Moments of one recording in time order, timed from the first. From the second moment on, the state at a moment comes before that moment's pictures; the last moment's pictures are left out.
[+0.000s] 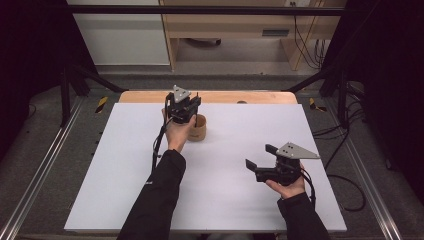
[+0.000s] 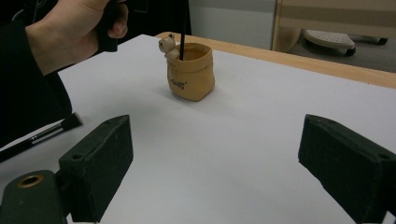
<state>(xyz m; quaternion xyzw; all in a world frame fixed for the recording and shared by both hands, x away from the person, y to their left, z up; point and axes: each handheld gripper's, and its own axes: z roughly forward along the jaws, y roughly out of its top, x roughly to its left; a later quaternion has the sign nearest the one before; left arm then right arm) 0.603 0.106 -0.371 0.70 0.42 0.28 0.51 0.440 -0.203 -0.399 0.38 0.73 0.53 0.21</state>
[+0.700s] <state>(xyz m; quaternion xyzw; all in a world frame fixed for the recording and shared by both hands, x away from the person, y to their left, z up) 0.594 0.108 -0.389 0.71 0.42 0.28 0.49 0.440 -0.200 -0.400 0.38 0.73 0.53 0.21</state>
